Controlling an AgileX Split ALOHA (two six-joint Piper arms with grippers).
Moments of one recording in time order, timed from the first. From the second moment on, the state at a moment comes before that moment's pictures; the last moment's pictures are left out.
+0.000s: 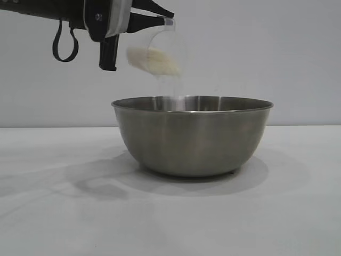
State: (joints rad) left arm -0.40 1.90 -0.94 0.78 -1.04 1.62; right arm 0.06 -0.02 -0.49 0.03 1.14 -0.01
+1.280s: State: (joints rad) left arm -0.43 1.90 -0.97 0.83 -1.05 1.91; right arm 0.06 -0.02 -0.49 0.03 1.14 -0.01
